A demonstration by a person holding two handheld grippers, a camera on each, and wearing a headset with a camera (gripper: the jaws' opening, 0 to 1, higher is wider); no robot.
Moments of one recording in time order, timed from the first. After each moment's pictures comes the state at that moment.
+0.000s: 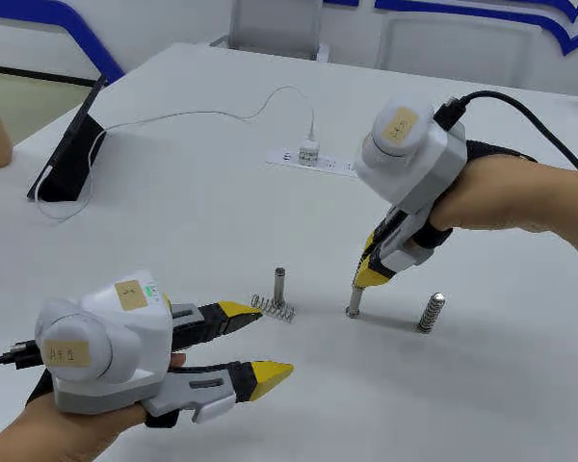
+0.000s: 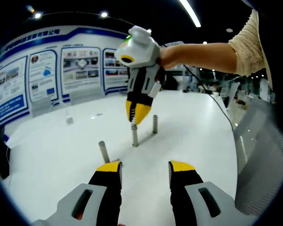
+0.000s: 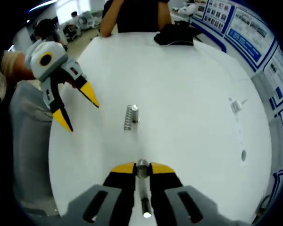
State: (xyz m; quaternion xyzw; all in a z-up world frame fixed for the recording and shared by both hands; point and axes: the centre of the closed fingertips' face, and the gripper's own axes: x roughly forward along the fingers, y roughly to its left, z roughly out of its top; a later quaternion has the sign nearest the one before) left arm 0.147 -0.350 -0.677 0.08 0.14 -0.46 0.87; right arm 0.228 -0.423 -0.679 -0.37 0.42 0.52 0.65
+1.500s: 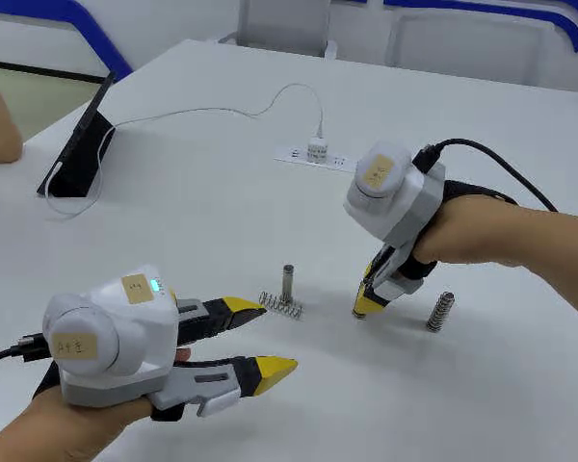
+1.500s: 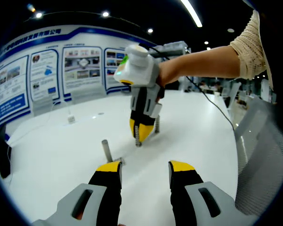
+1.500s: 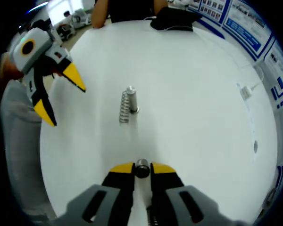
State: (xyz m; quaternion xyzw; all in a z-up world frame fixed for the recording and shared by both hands) left arm 0.149 -0.344 -0.677 0.08 0.14 -0.45 0.88; right arm 0.227 -0.425 -0.724 -0.36 0.45 0.50 0.64
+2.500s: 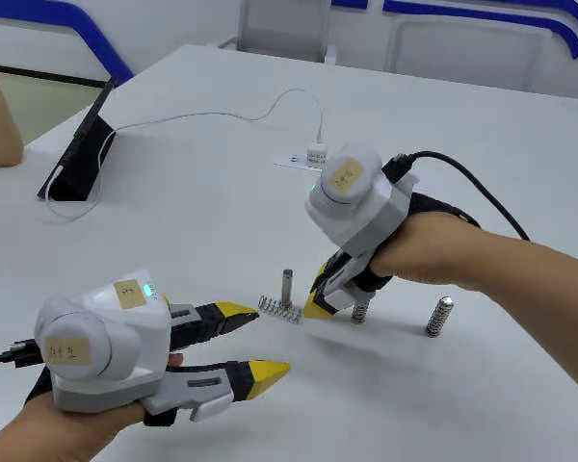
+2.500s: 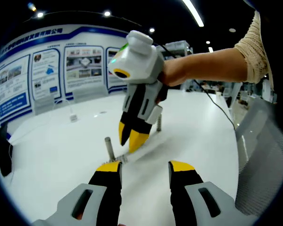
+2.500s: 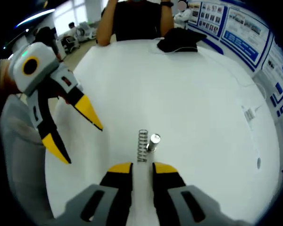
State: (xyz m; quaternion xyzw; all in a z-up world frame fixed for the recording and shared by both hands) left arm 0.149 -0.339 -0.679 0.08 0.14 -0.45 0.88; right arm 0.214 -0.359 -0.716 -0.32 0.39 0.53 0.68
